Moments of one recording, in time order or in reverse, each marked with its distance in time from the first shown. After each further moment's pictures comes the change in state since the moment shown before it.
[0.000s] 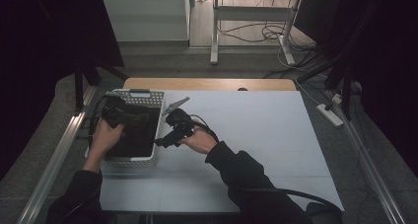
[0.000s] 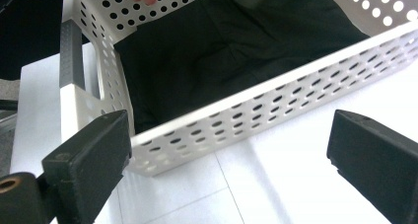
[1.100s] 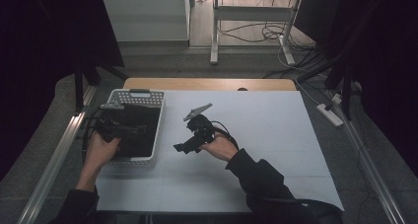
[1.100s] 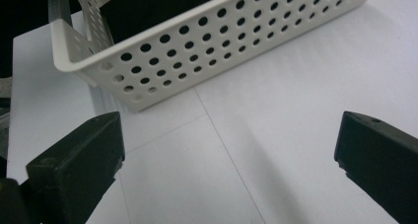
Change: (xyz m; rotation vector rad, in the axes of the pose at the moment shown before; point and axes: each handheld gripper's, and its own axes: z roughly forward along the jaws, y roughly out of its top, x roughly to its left) left arm -0.037 -0.028 -0.027 0.011 0.034 0.017; right arm -0.012 -0.047 -0.040 0.013 -0.039 0.054
